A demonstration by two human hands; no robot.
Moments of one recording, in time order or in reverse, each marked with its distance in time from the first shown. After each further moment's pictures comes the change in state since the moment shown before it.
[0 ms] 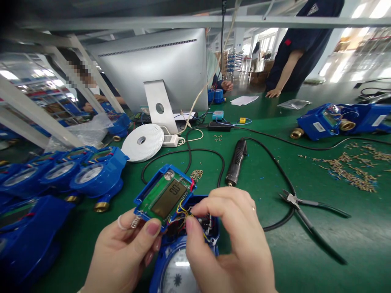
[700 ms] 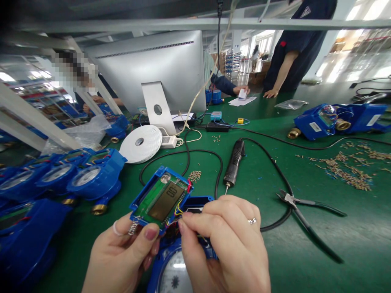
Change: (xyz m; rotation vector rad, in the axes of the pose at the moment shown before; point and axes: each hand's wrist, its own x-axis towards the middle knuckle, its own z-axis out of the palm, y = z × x) left_hand -0.002 0.003 0.004 0.020 0.037 0.022; right_hand -0.009 0.004 -0.005 -0.159 0.029 -0.199
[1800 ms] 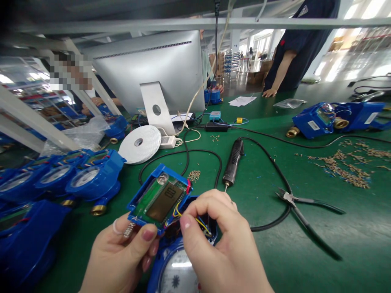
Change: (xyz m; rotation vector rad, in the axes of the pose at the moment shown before) left_hand 0.001 0.001 0.000 -0.074 -0.041 -0.072; right_hand 0.013 -0.005 -0.002 0.401 -0.291 0.523
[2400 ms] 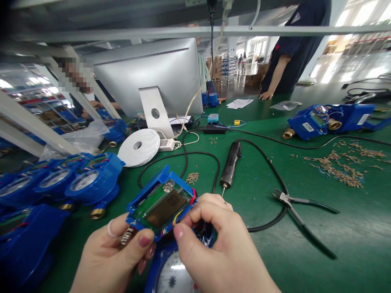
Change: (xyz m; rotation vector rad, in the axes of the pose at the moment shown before) left_hand -0.003 0.016 0.008 0.072 -0.004 0.065; right_hand 0.002 -0.003 -0.006 0.002 -0.121 0.055
